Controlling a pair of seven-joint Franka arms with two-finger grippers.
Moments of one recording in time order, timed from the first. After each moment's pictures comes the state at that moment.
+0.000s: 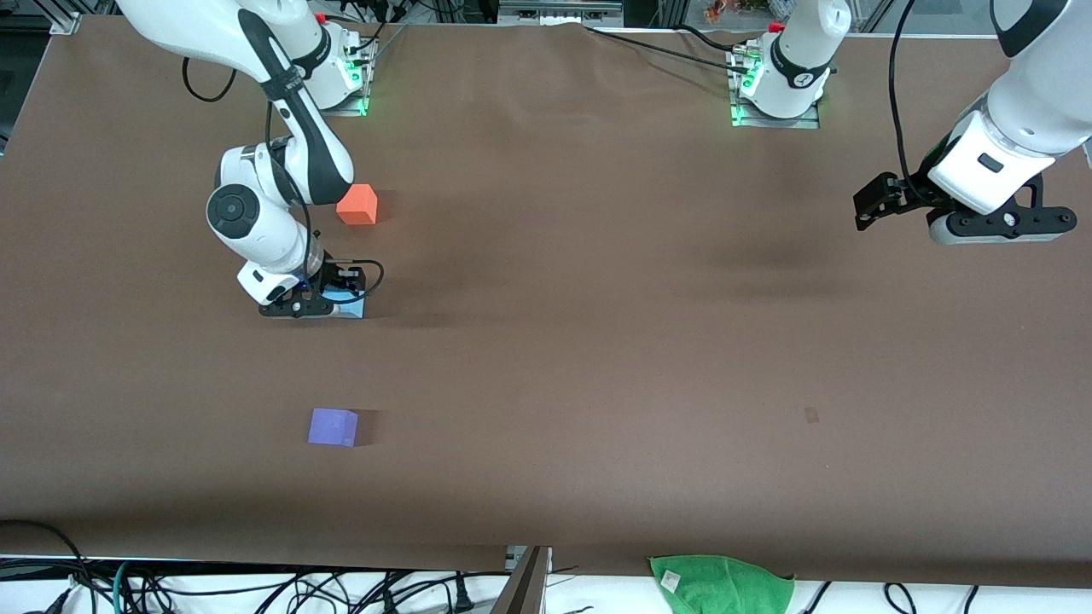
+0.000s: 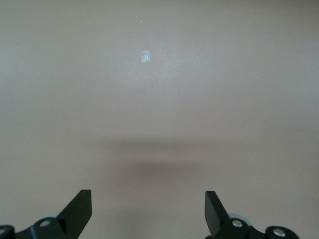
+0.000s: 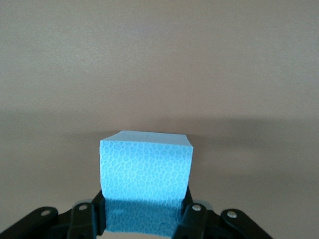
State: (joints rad) left arm -0.07 -0.03 -0.06 -1.74 0.00 1.68 -0.18; right arm 0.28 0.33 -0.04 -2.23 0.07 2.54 0.15
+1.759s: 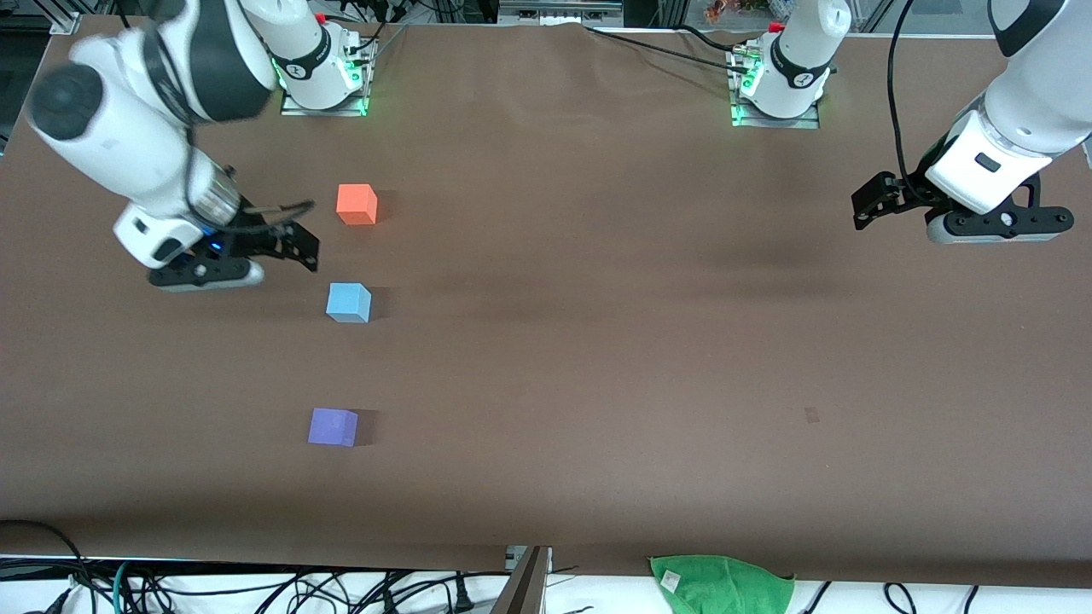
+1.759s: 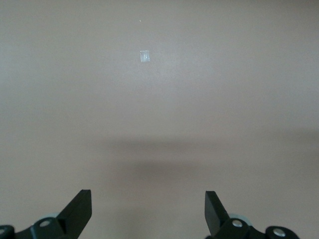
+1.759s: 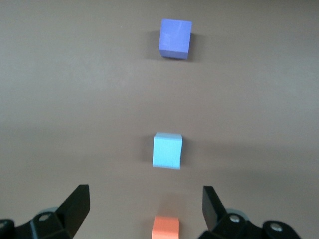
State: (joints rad) left arm -0.07 -0.03 -0.06 -1.74 0.00 1.68 -0.18; right arm 0.28 0.05 -0.06 -1.82 0.07 1.90 0.13
